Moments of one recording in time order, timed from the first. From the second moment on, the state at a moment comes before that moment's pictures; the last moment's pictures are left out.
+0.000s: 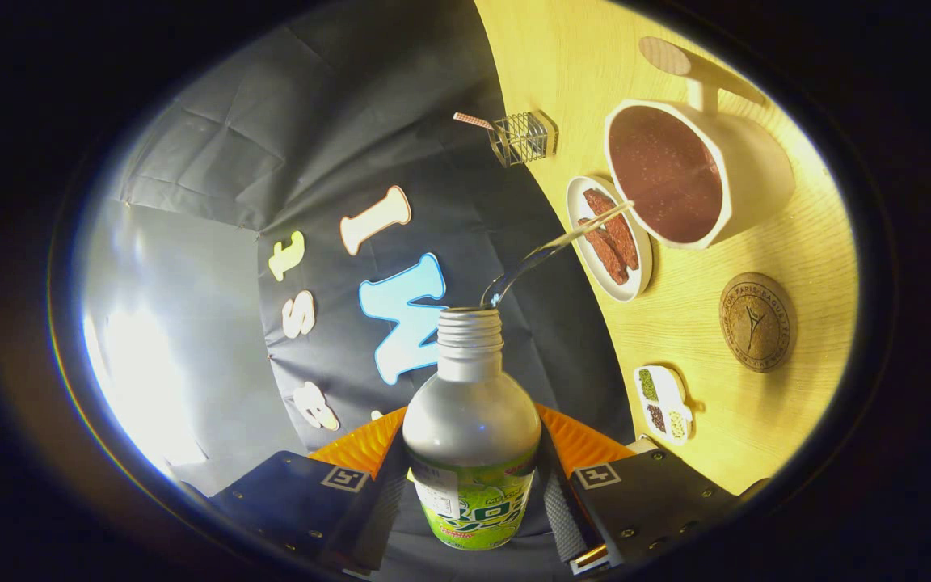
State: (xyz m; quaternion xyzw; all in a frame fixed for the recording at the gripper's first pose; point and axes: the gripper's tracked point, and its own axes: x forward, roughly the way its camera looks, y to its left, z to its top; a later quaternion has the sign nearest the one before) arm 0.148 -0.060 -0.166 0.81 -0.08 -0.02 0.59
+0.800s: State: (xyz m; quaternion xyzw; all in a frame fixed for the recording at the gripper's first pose) arm 0.145 -0.067 -0.154 0.83 -0.10 -0.02 0.55
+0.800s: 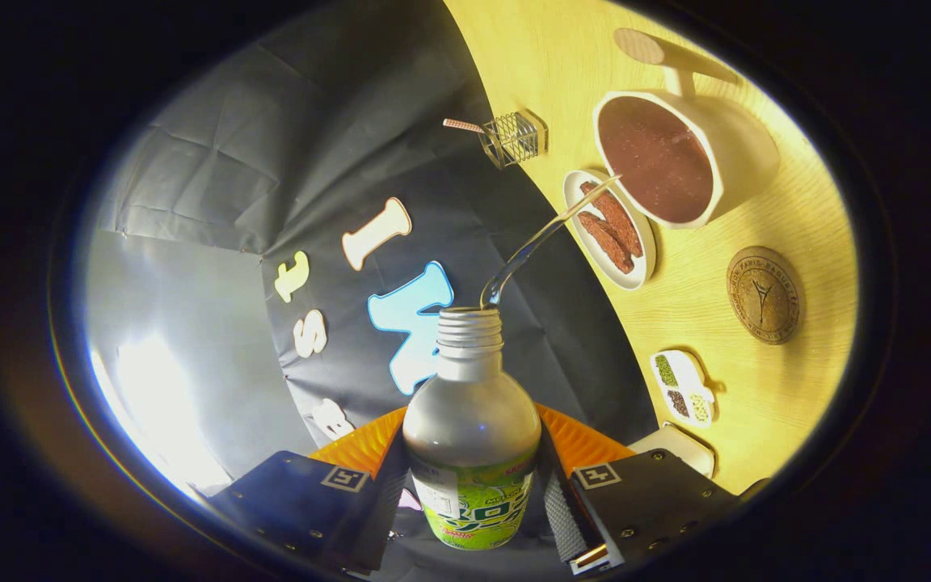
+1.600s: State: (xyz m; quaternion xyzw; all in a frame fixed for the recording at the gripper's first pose) arm 0.139 -0.080 -0.152 0.87 -0.12 -0.03 0.48
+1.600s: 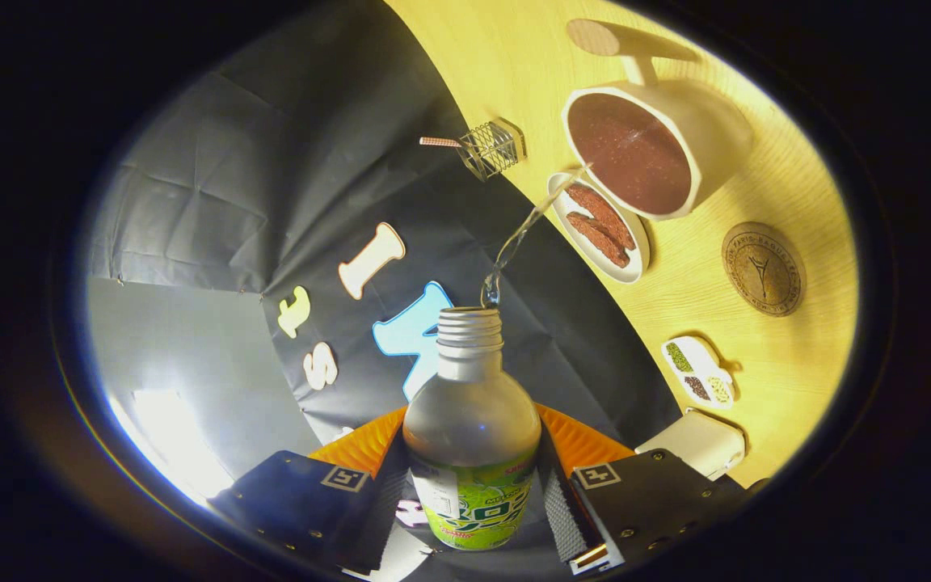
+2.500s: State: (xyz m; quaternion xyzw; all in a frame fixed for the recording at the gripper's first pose) arm 0.134 -0.085 -0.144 0.89 -0.13 -0.04 0.44
